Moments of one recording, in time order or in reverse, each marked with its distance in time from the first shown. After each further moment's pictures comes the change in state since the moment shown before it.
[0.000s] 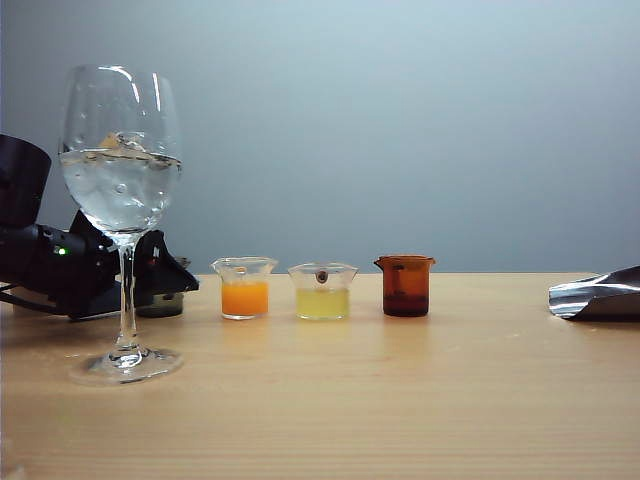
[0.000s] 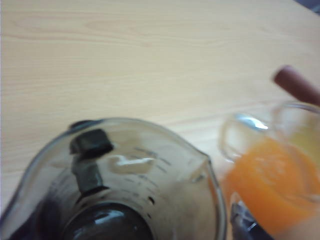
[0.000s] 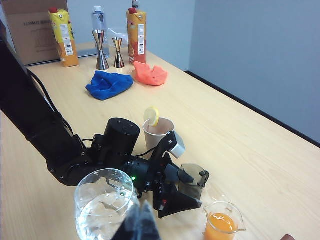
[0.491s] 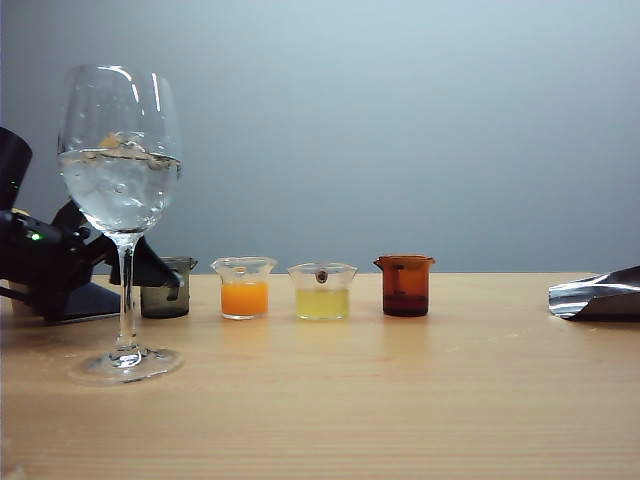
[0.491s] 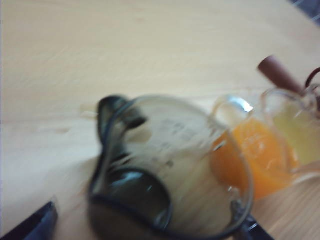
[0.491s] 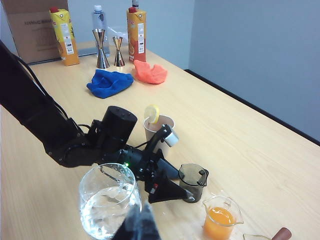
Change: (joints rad) left arm 0.057 -0.085 0.001 -0.208 0.079 -0.023; right arm 0.000 -0.042 0.000 -0.048 0.001 0.000
